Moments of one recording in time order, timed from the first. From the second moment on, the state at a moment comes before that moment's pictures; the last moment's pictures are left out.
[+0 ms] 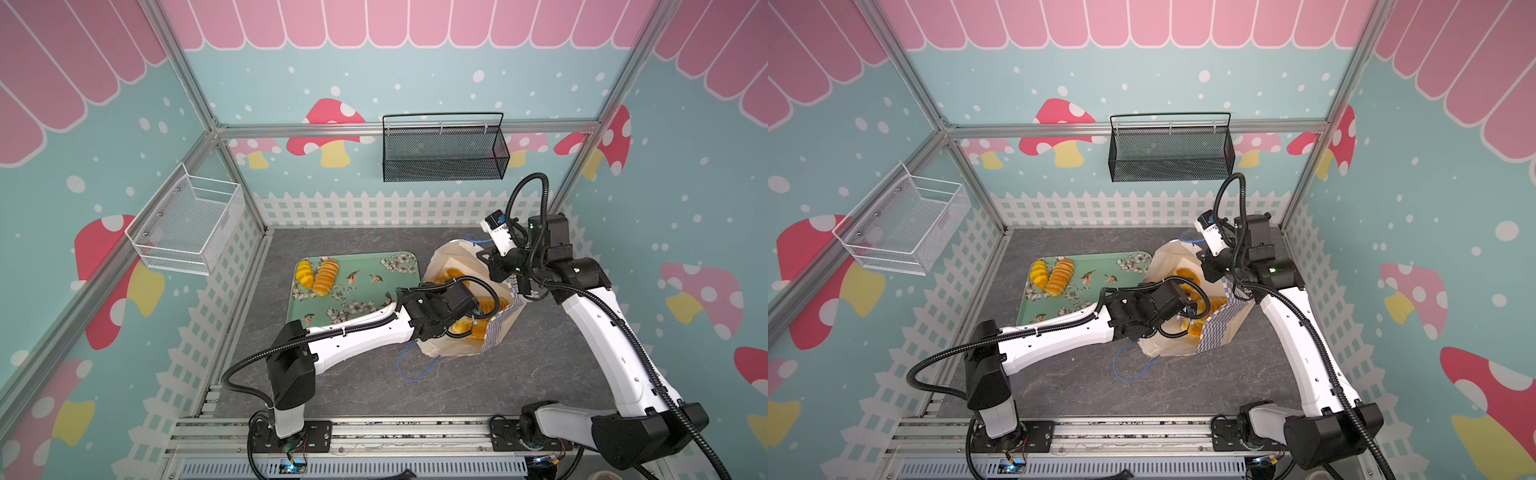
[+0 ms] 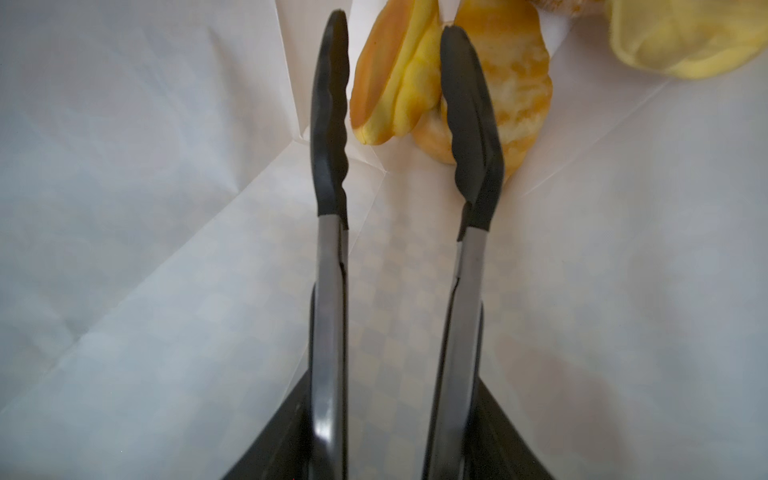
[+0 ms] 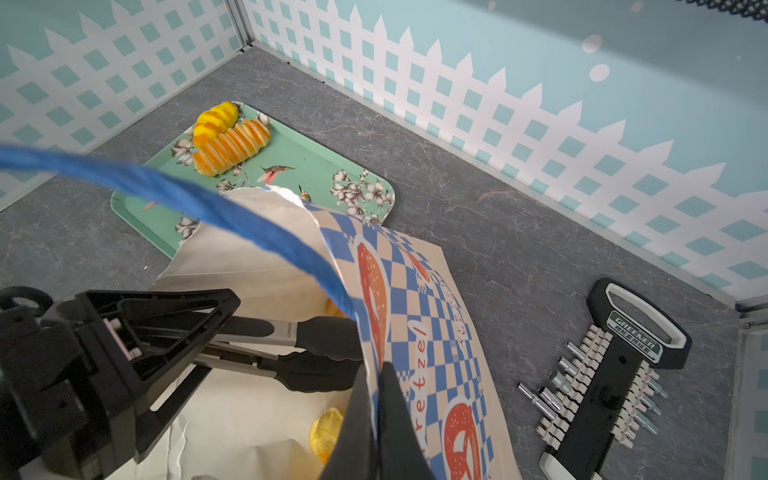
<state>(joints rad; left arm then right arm) -1.10 1.85 1.65 -0.78 -0.77 0.82 0.22 1.26 1.43 -0.81 -0.33 -0.28</state>
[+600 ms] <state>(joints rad) -1.06 1.97 1.69 -0.68 -0.89 1.05 0.22 1.25 1.42 -0.80 -0.34 -0.28</state>
